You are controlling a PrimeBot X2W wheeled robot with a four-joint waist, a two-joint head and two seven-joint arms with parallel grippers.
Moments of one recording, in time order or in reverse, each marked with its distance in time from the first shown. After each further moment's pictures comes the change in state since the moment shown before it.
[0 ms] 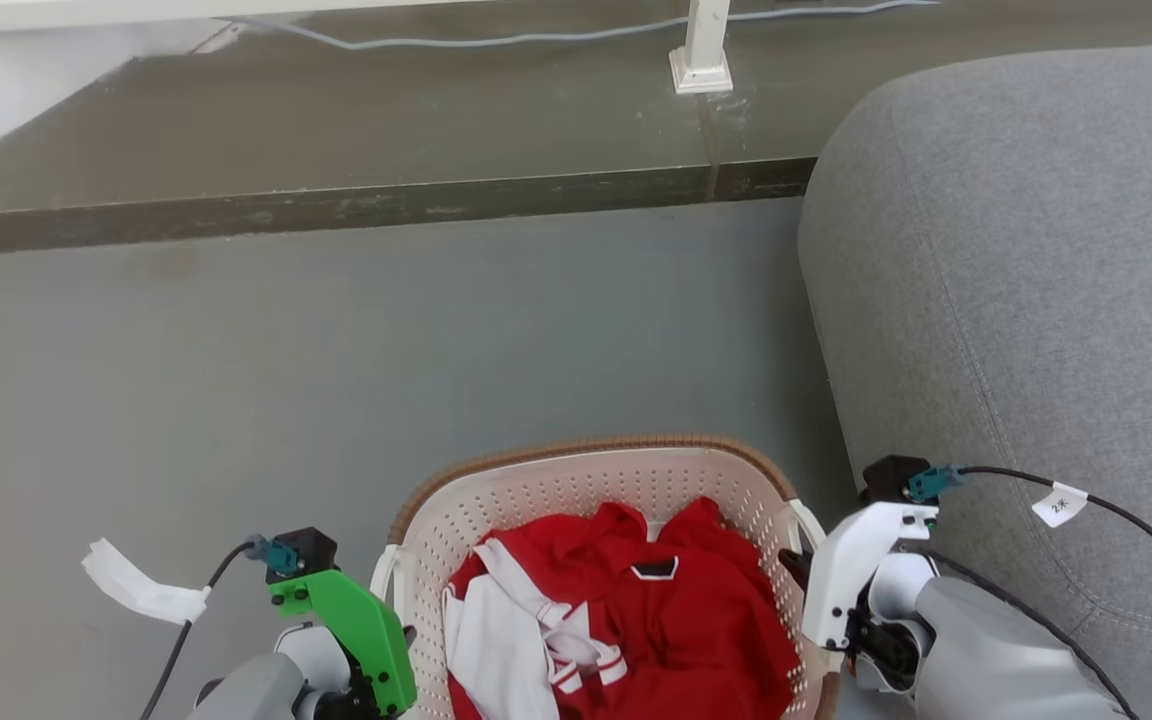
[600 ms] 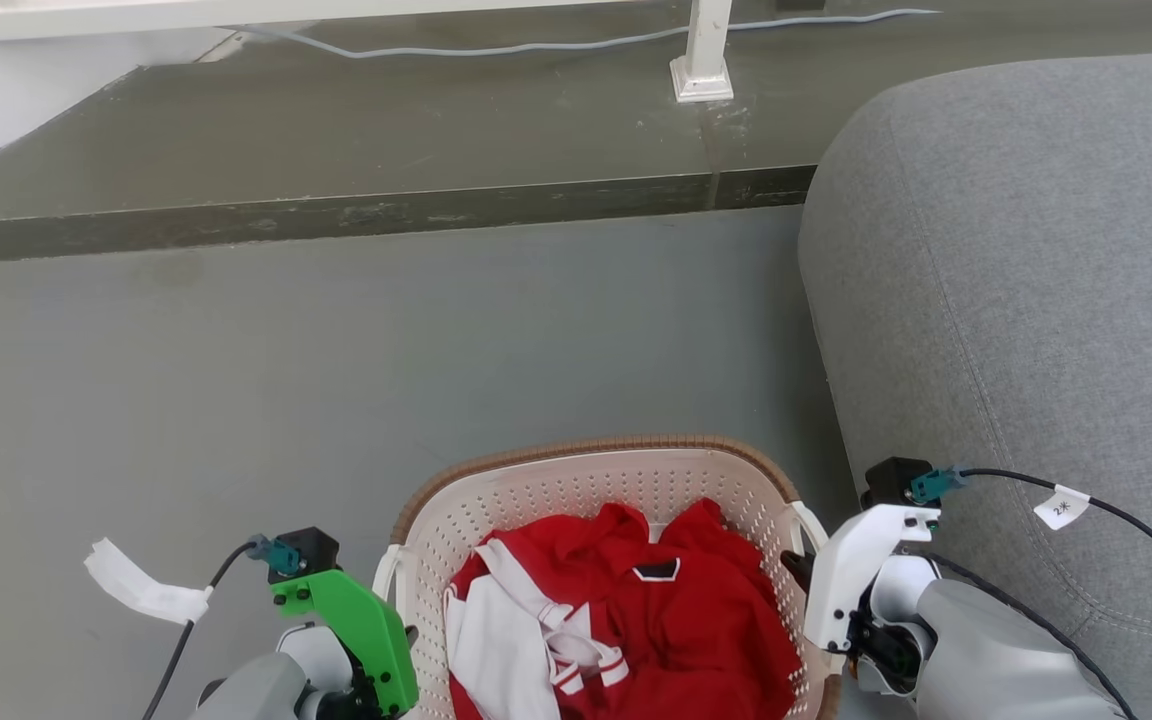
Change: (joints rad) left arm 0.000 -0.003 0.010 0.000 0.007 0.000 0.002; right arm 0.002 0.001 -0.016 0.000 -0.016 0.000 0.000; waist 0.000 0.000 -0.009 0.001
